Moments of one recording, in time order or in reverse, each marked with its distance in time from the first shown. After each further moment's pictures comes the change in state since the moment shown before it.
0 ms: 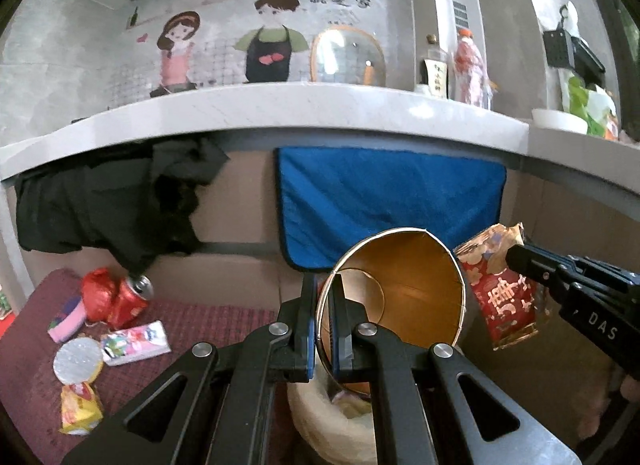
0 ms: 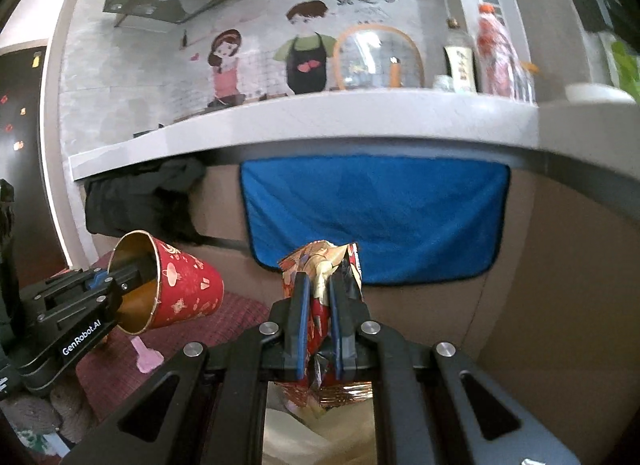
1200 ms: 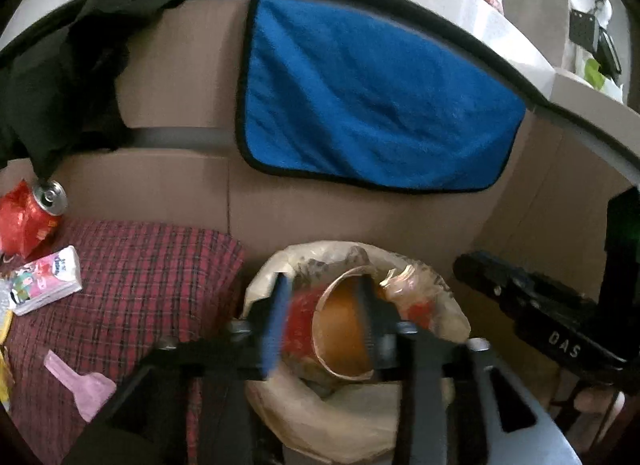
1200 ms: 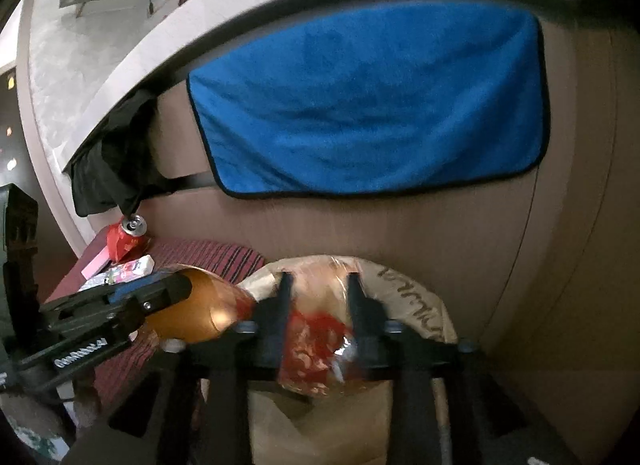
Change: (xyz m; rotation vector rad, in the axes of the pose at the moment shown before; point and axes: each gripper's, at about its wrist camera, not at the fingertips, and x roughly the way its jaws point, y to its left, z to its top) left arm 0.103 0.028 -0.048 -0.113 0.260 -0.181; right arm 0.098 -0.035 -0.058 0.136 0.200 0.078
